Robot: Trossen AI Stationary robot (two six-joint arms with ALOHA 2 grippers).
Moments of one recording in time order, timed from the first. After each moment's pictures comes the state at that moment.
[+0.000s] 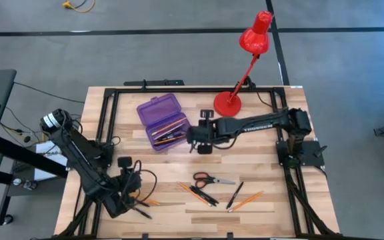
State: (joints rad) left arm -0.91 1.44 0.96 -1.03 -0.63 -0.88; right arm 0.06 1.90 1.57 -0.90 0.52 -0.10
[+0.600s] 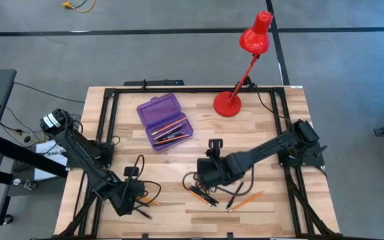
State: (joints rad) left arm -0.85 1.44 0.83 -0.69 -0.27 -0.76; right arm 0.41 1.90 1.57 -1.03 0.68 0.21
